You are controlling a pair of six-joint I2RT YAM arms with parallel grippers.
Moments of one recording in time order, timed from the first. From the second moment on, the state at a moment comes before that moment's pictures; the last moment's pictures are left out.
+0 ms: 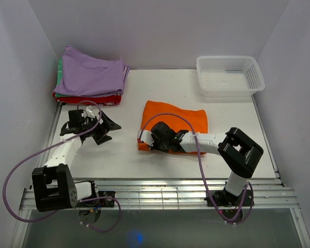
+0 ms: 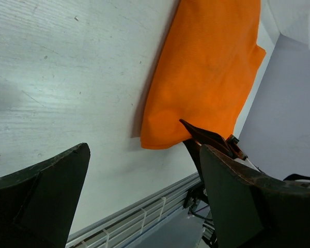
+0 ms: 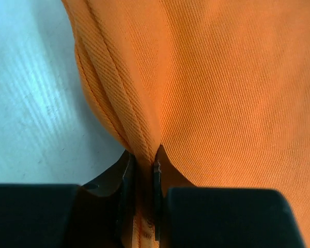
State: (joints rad) left arm 0.12 1.20 0.71 -0.38 0.67 -0.61; right arm 0.99 1.73 0.98 -0.19 0.00 -0.52
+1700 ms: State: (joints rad) left arm -0.37 1.86 0.78 0.48 0.85 -1.00; right arm 0.88 1.51 0.88 -0.14 -0.28 -0.38
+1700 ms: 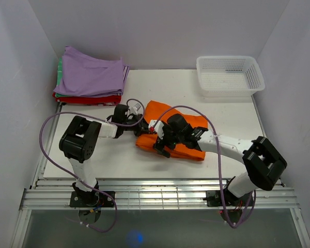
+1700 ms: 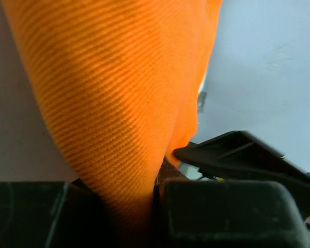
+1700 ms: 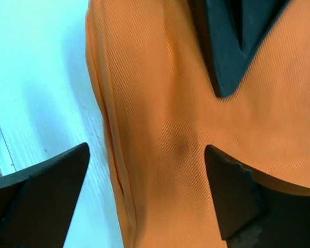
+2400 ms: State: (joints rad) left arm -0.40 2.16 2.25 -0.79 0.14 0.12; right arm 0.34 1.28 0.89 -0.40 -0.33 -0.50
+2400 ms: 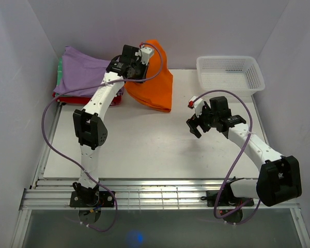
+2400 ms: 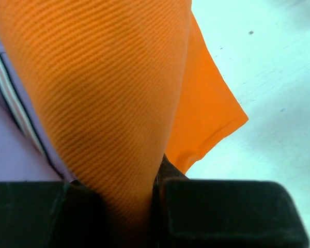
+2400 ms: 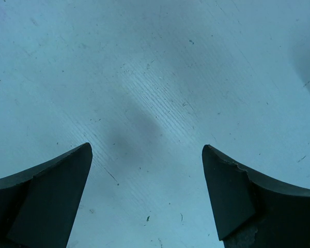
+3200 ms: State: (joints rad) left arm -0.51 2.10 2.36 -0.72 -0.17 0.28; right arm 0.34 1.28 0.95 -0.45 -0.32 -0.53
